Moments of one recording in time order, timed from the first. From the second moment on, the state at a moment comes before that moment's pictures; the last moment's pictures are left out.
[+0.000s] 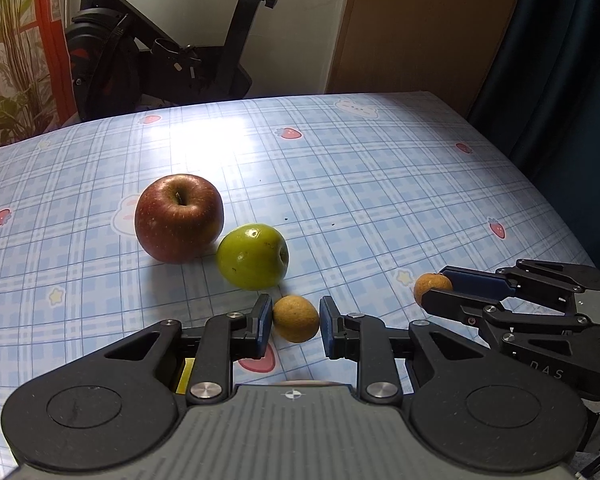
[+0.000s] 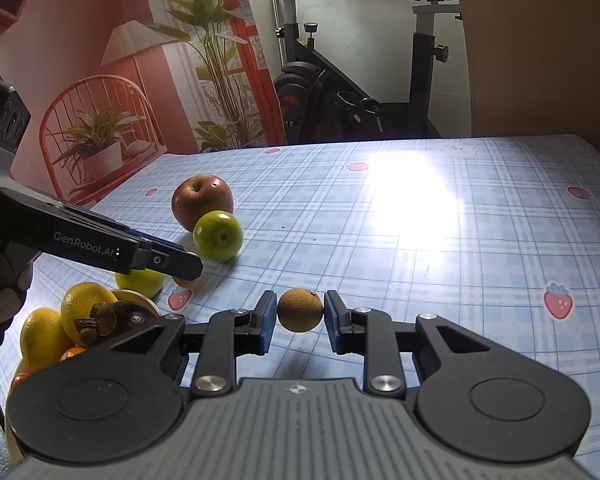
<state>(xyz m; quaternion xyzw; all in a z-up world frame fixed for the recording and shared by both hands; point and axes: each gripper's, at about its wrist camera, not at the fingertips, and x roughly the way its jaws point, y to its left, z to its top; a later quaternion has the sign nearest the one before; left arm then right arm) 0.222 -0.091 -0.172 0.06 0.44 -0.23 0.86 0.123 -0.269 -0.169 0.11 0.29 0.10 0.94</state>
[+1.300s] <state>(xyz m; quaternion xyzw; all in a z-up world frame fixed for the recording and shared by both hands) 0.076 -0.018 -0.146 0.04 0.40 -0.23 0.89 0.059 -0.186 -0.140 0.07 0.30 0.16 0.94</state>
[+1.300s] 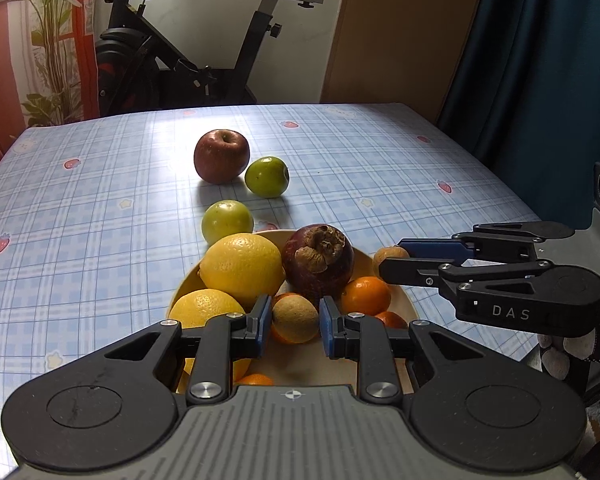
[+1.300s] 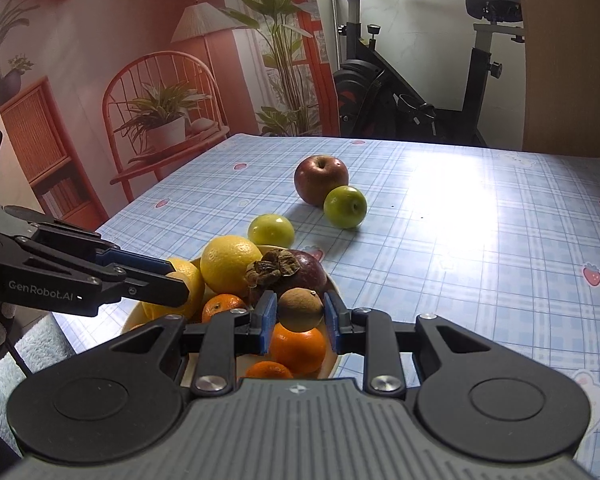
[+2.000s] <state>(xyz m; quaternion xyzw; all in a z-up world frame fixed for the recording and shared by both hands) 0.072 -0.014 -0.162 0.04 0.41 -0.21 0.89 0.067 -0.168 -0.153 0.07 0.31 0.19 0.93</state>
